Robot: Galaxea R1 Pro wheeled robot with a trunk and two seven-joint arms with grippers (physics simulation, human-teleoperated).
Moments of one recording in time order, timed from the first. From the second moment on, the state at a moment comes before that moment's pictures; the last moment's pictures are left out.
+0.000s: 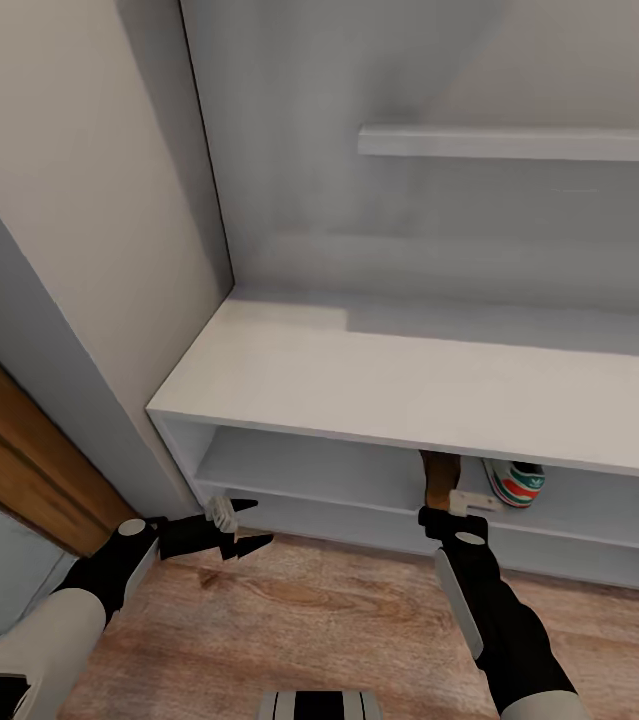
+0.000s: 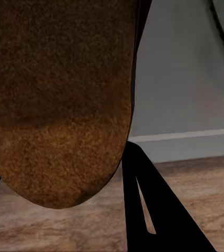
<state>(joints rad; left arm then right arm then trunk) -0.76 0.14 -0.05 -0.48 -0.04 -0.17 -1.14 -0.44 0.06 0.04 -1.18 -0.09 0.52 -0.42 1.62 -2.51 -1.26</state>
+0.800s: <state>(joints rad) -0.76 0.04 -0.41 -0.43 -0.08 -0.18 -1.14 -0.44 0.06 0.04 -1.18 -0.09 0.52 -0.42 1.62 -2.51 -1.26</state>
